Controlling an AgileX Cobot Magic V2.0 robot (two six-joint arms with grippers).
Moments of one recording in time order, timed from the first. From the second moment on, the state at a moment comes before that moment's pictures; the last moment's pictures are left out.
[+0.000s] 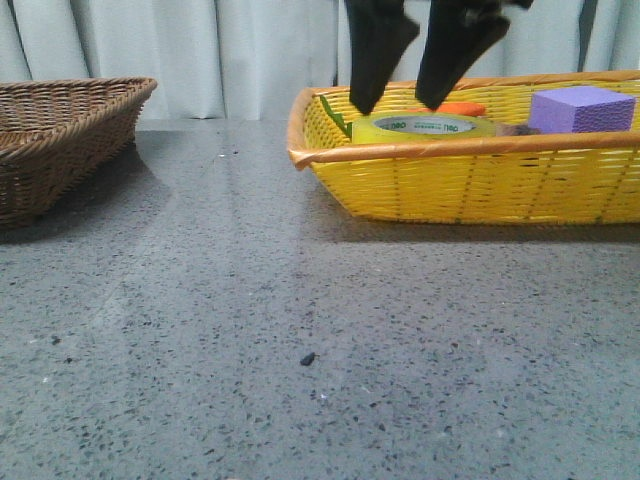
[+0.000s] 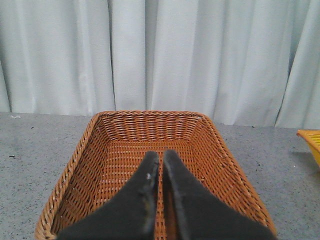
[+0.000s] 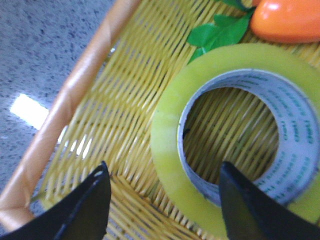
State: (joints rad) left arm -0.07 0.40 -0.38 -0.03 0.06 -0.07; right arm 0.43 1.73 -1.56 0.11 1.01 -0.11
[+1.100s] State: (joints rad) left arm -0.07 0.40 -0.38 -0.03 0.06 -0.07; right arm 0.43 1.84 -1.58 0.08 0.98 -0.12
